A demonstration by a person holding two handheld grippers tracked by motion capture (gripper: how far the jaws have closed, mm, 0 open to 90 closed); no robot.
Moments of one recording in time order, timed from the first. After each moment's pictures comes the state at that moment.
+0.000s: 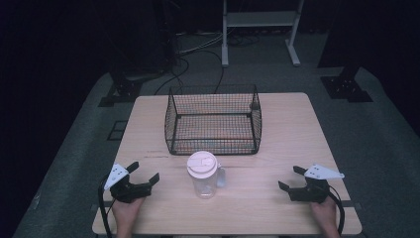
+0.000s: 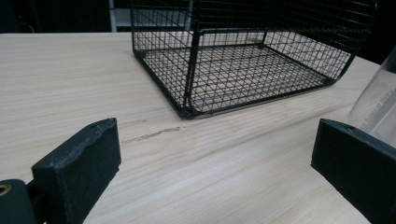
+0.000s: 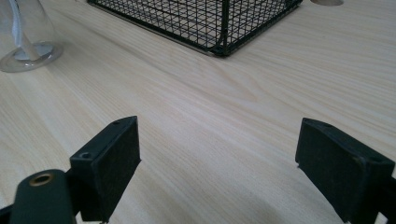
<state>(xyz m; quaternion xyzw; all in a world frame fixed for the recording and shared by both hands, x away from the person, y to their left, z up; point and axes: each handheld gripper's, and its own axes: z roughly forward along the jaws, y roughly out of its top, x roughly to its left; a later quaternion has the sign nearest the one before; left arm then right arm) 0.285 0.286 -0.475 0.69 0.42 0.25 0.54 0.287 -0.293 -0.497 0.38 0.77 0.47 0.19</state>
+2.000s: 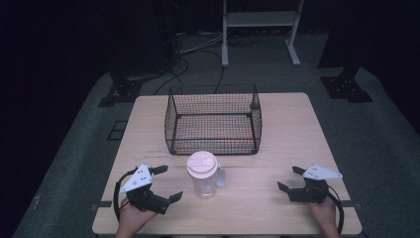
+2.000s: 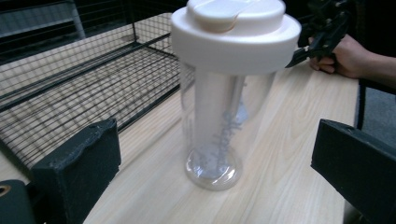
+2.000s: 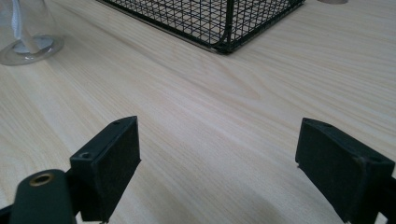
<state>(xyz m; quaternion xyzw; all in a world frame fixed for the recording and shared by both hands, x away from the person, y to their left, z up) 0.259 0.218 -0.413 0.80 0.23 0.15 0.53 0.287 -0.291 -0.497 0.37 0.78 0.46 0.20</state>
